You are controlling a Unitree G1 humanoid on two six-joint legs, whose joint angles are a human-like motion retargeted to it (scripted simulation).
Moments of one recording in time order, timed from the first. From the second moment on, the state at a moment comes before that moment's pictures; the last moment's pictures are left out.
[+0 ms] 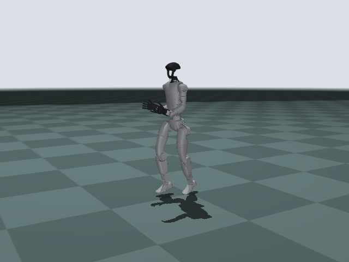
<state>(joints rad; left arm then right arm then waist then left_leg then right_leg) -0.01 -0.08 0.08 0.23 -0.05 -0.65 -0.05 0.42 0.06 -0.22 0.04 -0.02 -0.86 -0.04 -0.15 0.10 -0.11 -0.06 -0.02 0.09 0.27 0.01 -0.03 -0.54 0.06 -0.17 0.51 0.02 -0.04</state>
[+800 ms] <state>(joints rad) -0.05 -0.01 0.04 0.22 -0.14 -0.65 -0.27 0.21 -0.15 -0.34 -0.03 0.28 -0.82 0.14 -0.12 0.09 -0.13 -0.01 -0.03 0.10 0.21 0.06 -0.05 -0.54 0.04 -0.14 0.41 0.05 -0.05</state>
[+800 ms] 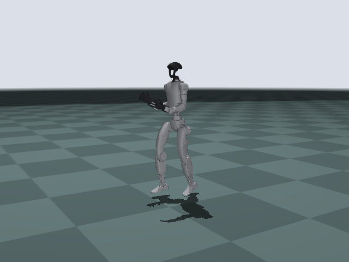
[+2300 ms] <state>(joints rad) 0.15 -0.18 0.20 0.38 0.04 -0.74 -0.21 0.26 -0.04 -0.24 0.03 0.26 -0.84 0.24 0.15 0.04 -0.16 -0.28 -0.06 0.17 0.39 -0.27 0.18 -0.28 0.16 0.00 0.83 0.13 0.02</state>
